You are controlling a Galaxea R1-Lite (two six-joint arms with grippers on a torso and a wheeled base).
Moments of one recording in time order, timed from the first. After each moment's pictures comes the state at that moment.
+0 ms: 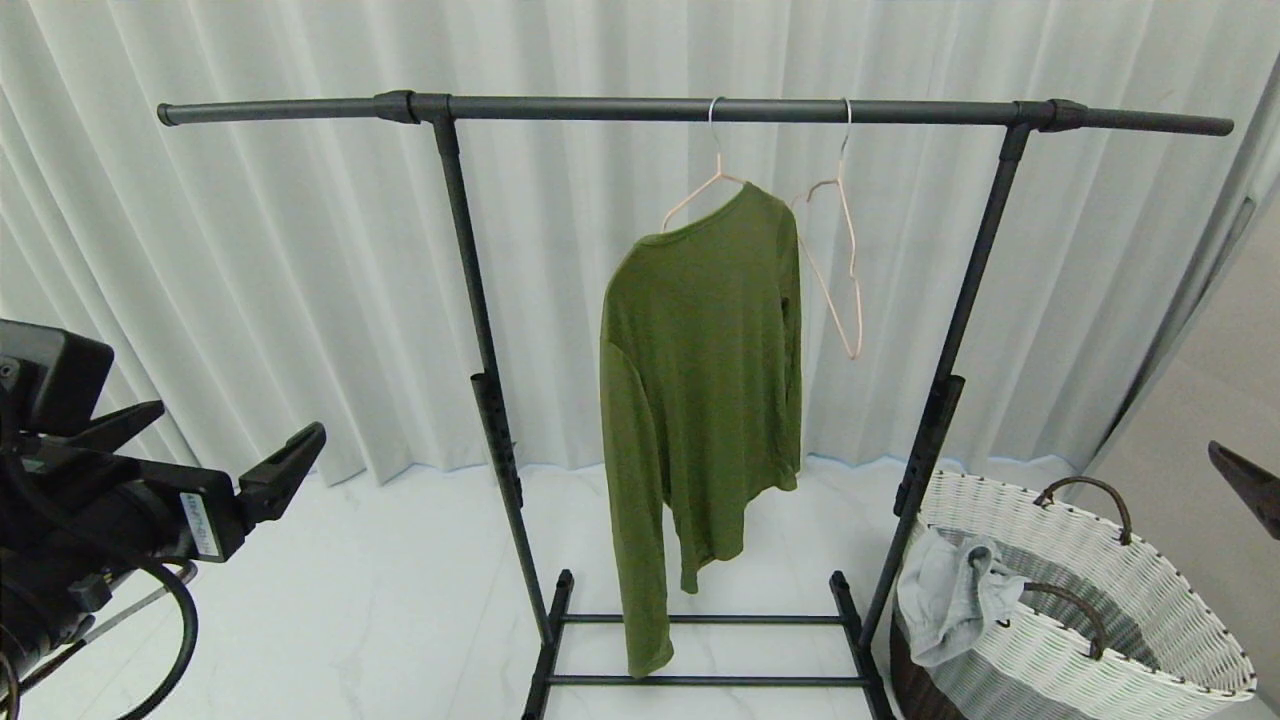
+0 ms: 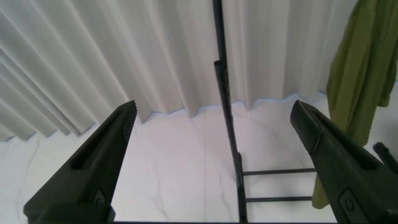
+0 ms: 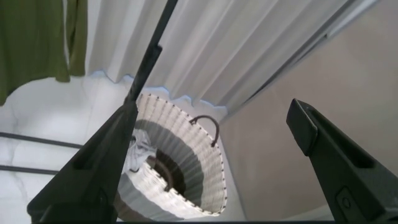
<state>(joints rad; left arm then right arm) -0.17 1.13 -0.39 -0.65 0.18 0.23 0.26 0.96 -0.50 -0.37 -0.35 -0.42</state>
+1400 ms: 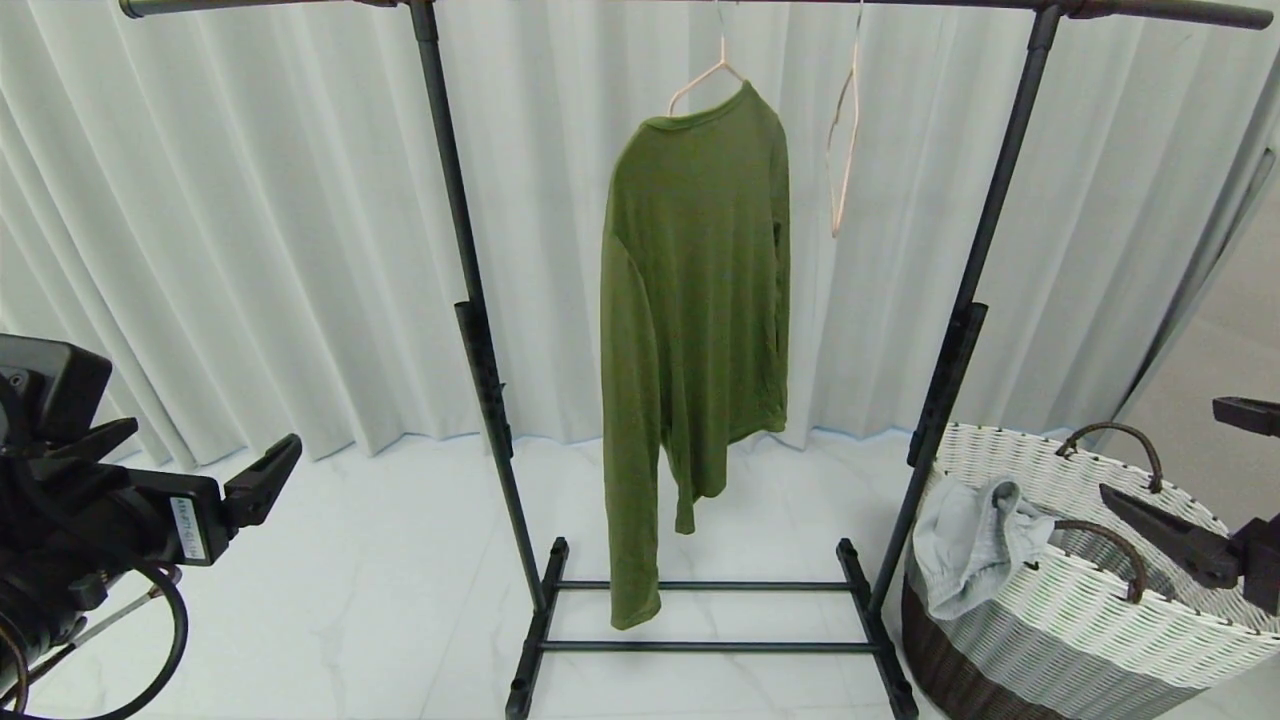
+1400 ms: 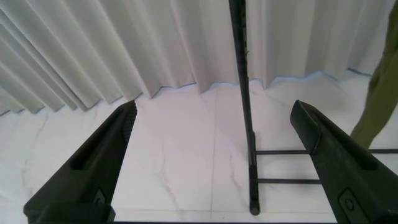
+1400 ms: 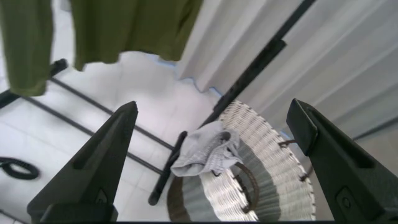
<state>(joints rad) -0.08 1.15 -0.36 -0.65 0.18 0.24 0.25 1.01 -0.48 -0.37 0.10 -0.41</state>
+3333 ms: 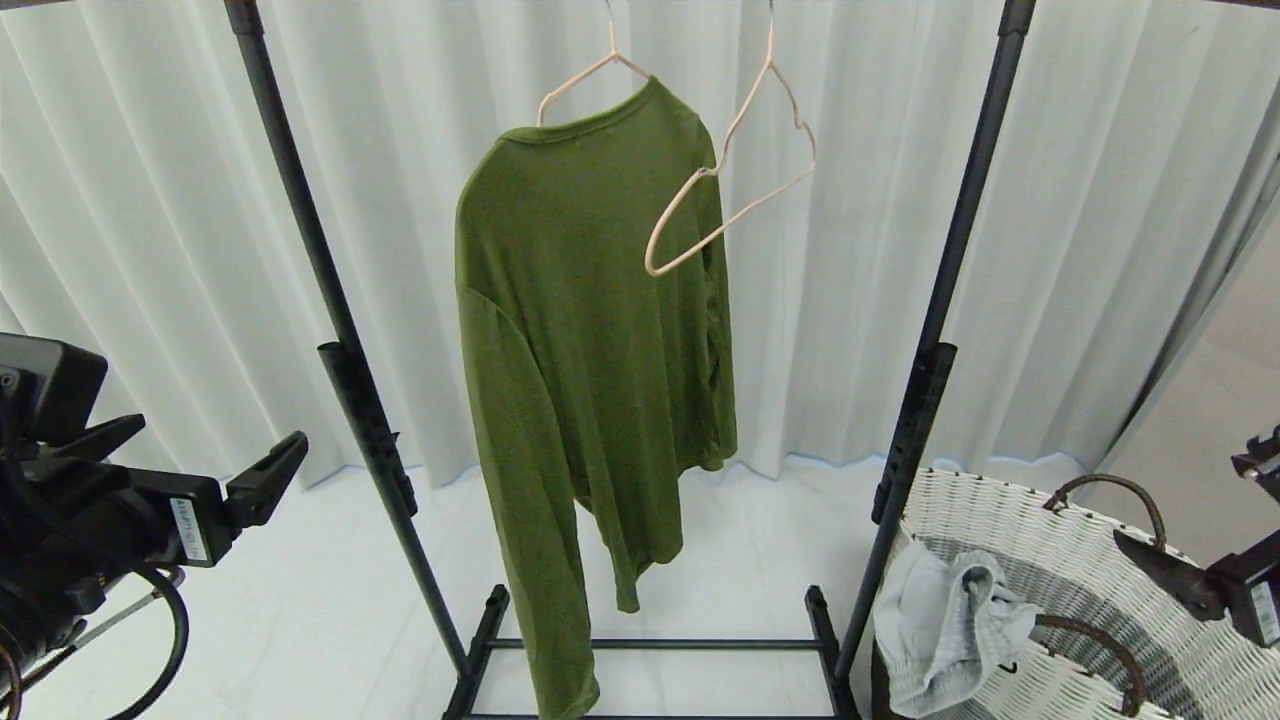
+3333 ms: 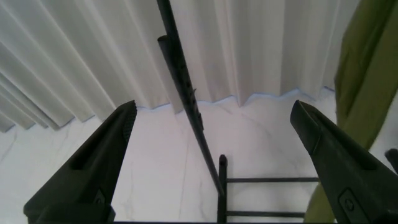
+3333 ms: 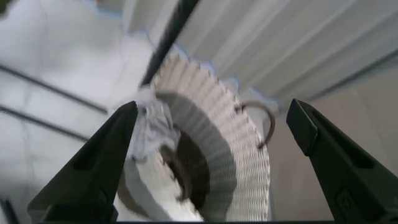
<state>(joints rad) -0.11 1.14 -0.36 -0.65 0.17 0.23 0.25 1.06 -0.45 -0.26 -0.12 -0.42</state>
